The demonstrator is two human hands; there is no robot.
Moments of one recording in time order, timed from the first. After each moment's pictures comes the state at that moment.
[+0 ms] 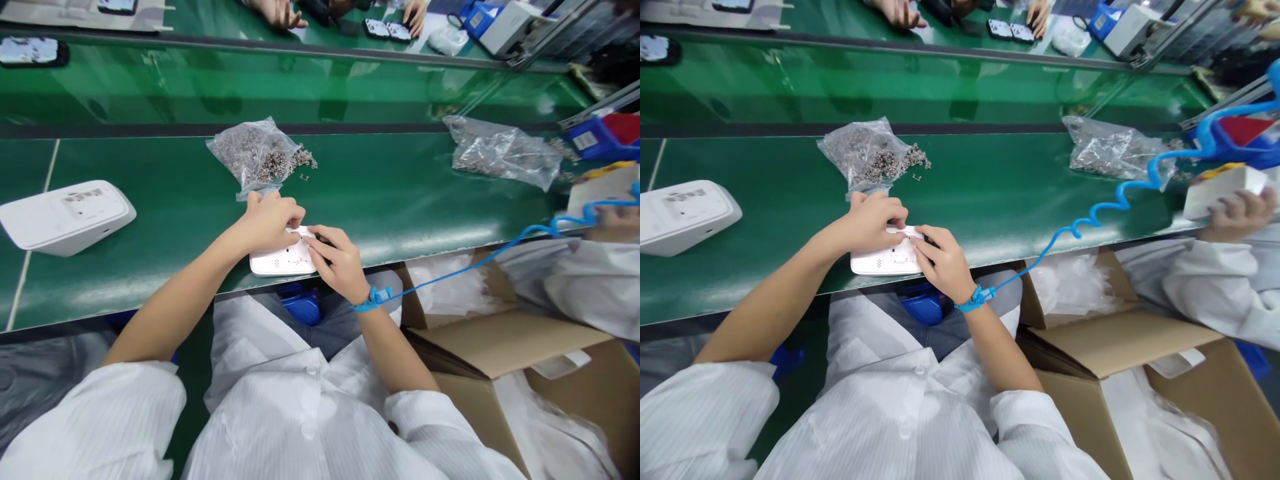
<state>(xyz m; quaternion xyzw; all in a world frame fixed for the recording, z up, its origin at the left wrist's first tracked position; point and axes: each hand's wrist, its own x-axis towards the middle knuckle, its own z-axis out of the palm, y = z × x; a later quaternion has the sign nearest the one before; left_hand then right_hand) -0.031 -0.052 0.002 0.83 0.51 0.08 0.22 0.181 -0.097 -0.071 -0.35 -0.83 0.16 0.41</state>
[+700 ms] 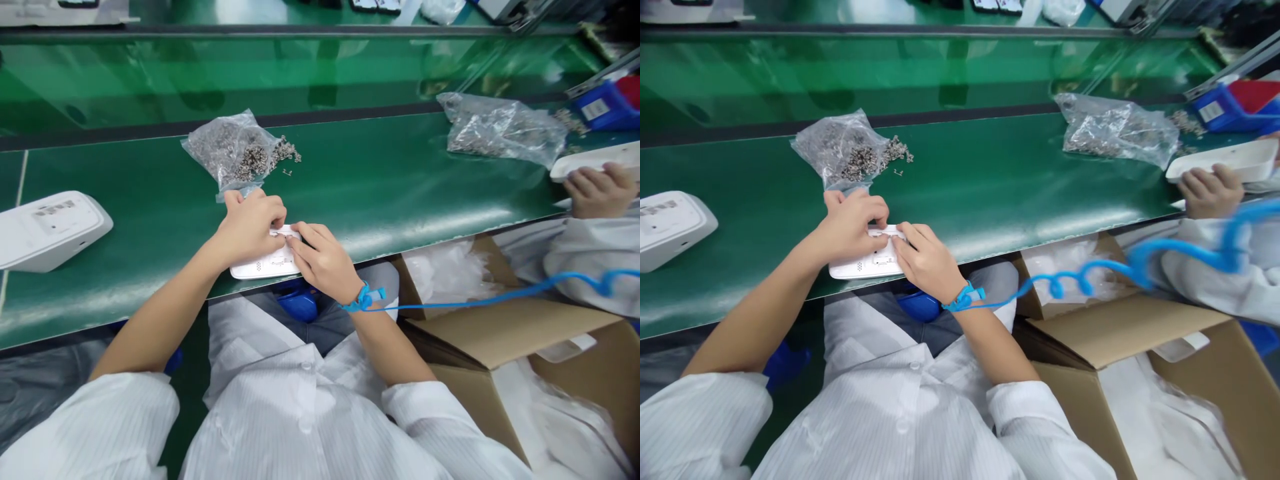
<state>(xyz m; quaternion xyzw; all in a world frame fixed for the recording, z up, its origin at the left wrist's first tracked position) -0.026 -0.055 -0.005 0.84 0.50 0.12 0.18 0.180 -0.097 -0.056 -0.33 -0.88 0.11 0.31</state>
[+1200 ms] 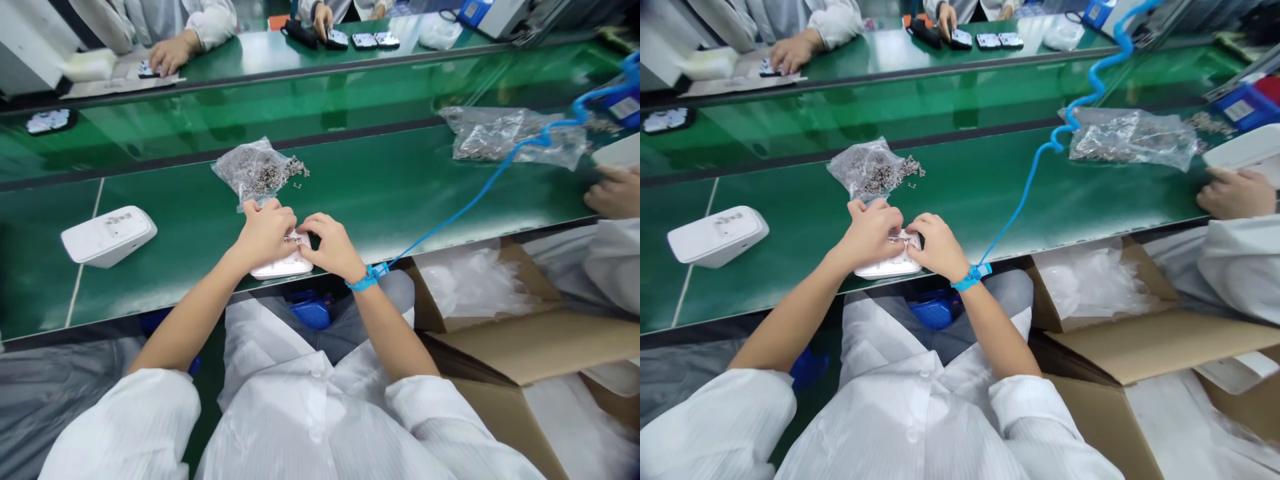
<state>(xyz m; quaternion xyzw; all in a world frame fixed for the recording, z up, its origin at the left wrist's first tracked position) -0.015 -0.069 0.003 0.85 0.52 0.10 0.09 0.175 -0.066 -0.048 -0.39 -0.82 0.26 0.34</state>
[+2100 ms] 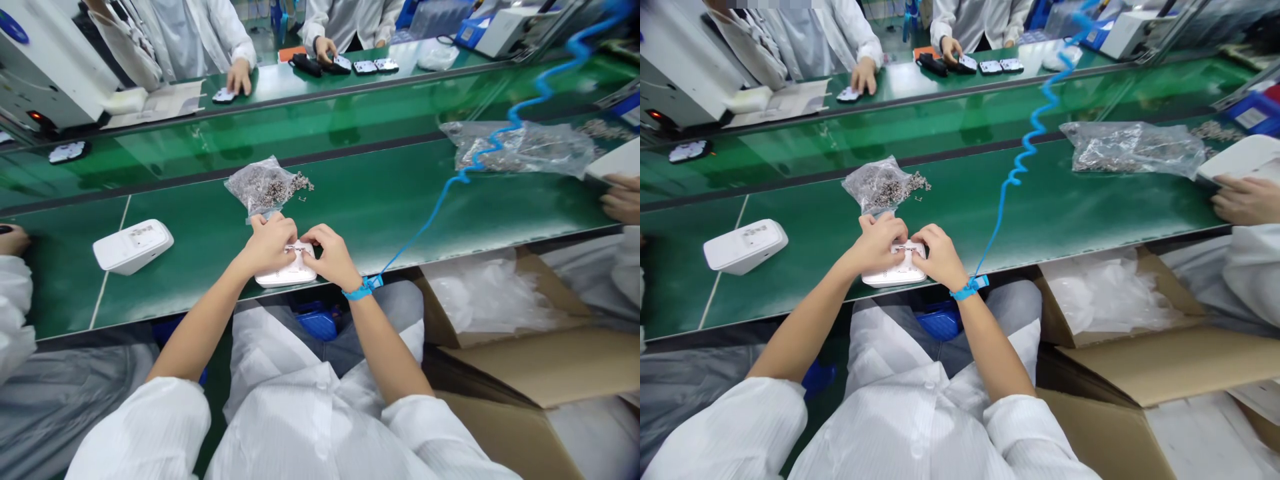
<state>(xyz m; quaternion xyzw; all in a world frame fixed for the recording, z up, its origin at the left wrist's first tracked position) -0.027 -0.066 -0.004 0.85 0.50 0.09 0.11 0.166 -0.063 -0.066 -0.36 -0.78 0.30 0.42</state>
